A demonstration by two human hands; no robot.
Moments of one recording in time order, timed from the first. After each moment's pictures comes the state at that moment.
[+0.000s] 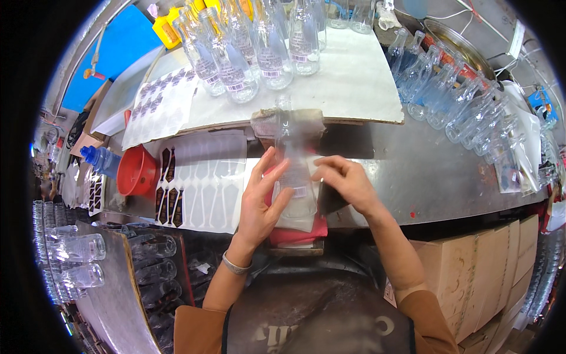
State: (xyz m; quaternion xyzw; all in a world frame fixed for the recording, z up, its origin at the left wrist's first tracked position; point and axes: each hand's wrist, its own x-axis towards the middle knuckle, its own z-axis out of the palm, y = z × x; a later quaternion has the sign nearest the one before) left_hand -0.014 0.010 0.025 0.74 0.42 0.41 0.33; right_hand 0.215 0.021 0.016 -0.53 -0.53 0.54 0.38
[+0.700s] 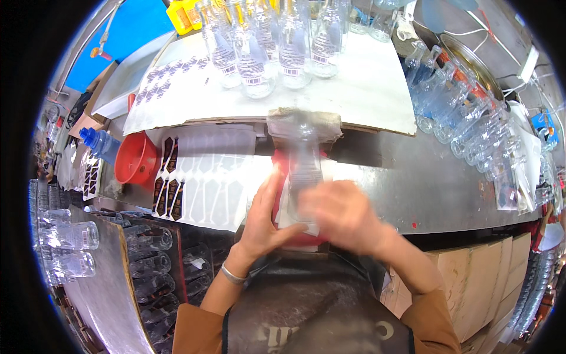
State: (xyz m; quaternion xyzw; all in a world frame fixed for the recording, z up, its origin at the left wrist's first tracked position) left_hand -0.036 -0.012 0.010 0.75 0.41 0.40 0.33; right_hand 0.184 -0.002 0.061 -0.29 -0.87 0.09 0.40
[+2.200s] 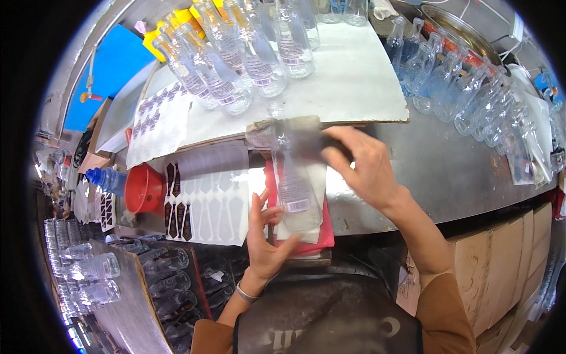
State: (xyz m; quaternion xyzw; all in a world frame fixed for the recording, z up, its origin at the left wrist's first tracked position) left_hand -0.026 -0.032 0.001 0.70 0.46 0.42 0.36; right_hand 0.225 0.050 0.065 -0.48 -0.72 0.18 0.47
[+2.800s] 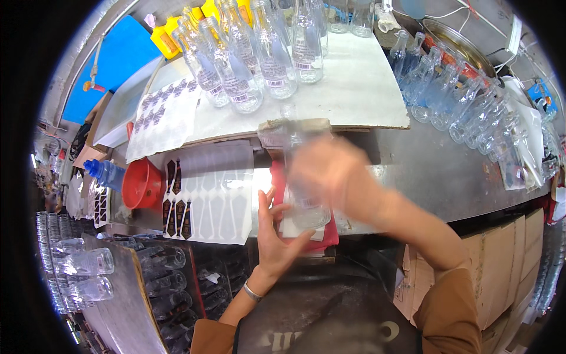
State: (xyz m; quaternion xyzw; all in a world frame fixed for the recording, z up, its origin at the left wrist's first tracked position) left_hand -0.013 -0.039 0.001 0.67 0.48 0.45 0.35; right_hand 0.180 0.053 0.077 -0.30 -0.86 -0.03 0.41
